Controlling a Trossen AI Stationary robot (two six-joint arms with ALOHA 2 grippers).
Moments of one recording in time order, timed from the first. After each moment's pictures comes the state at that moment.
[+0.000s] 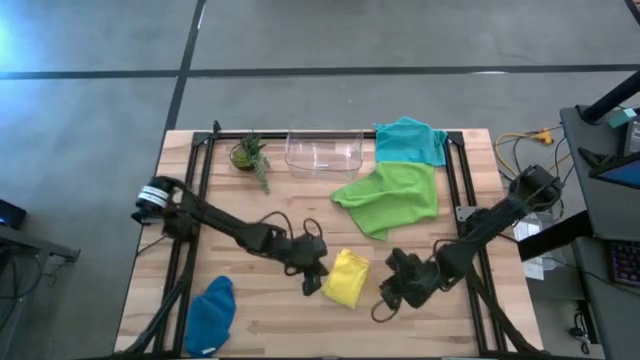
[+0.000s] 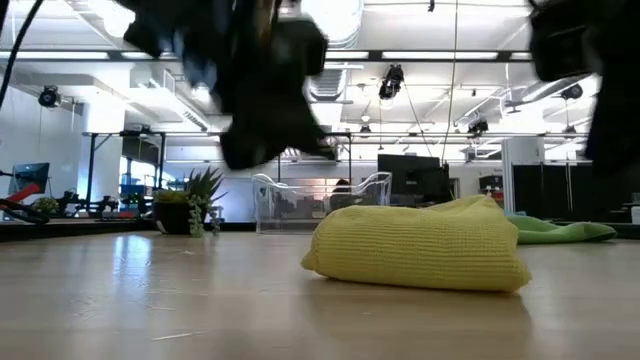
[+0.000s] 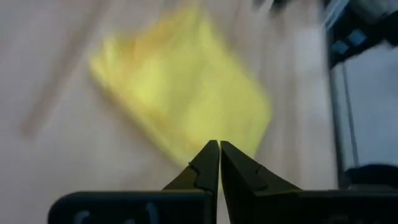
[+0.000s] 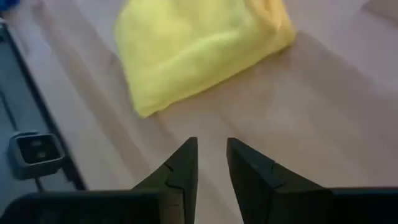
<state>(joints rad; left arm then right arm) -0.29 1.74 1.02 0.07 0.01 -0.67 0.70 1.49 0.78 -0.30 0.33 1.46</state>
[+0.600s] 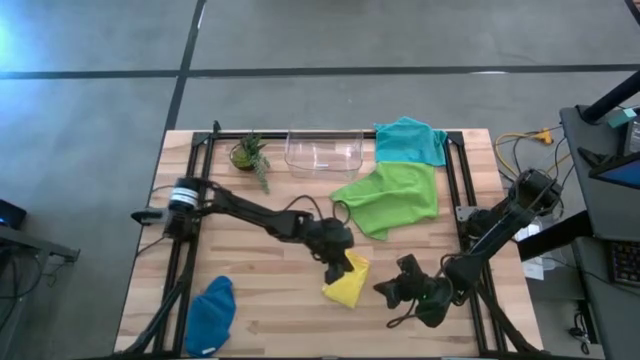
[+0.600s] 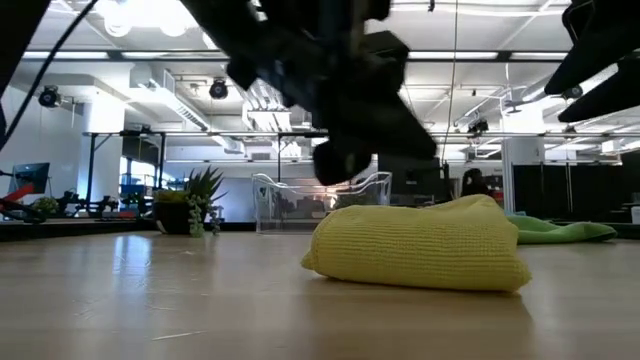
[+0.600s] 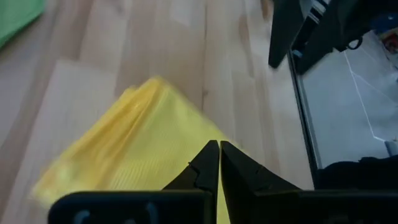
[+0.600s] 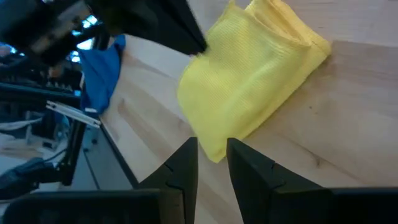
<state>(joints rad) -0.14 1.98 1.29 0.09 0.32 -0.52 0.84 1.54 0.78 -0.12 0.71 1.83</state>
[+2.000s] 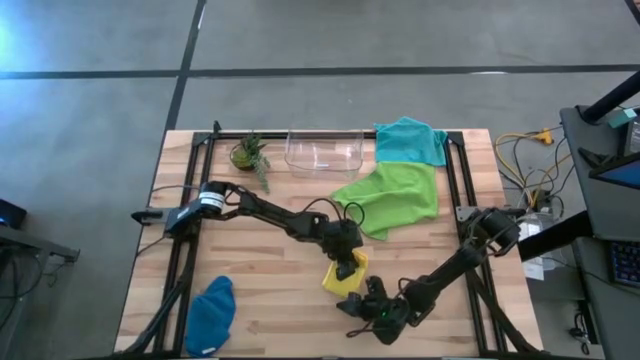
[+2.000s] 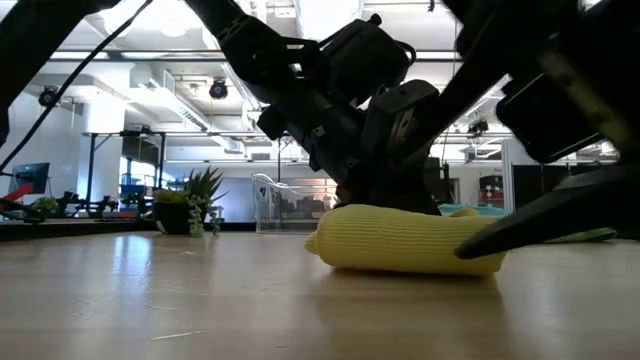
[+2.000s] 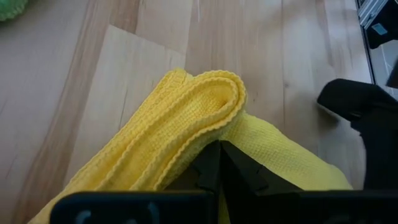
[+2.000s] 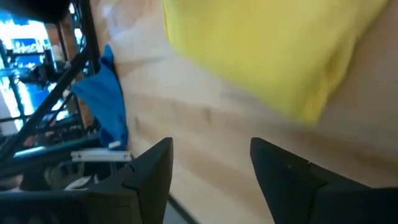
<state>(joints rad) -0.08 2.21 1.40 0.02 0.31 -0.48 0.73 2.01 1.04 0.18 0.64 2.17</state>
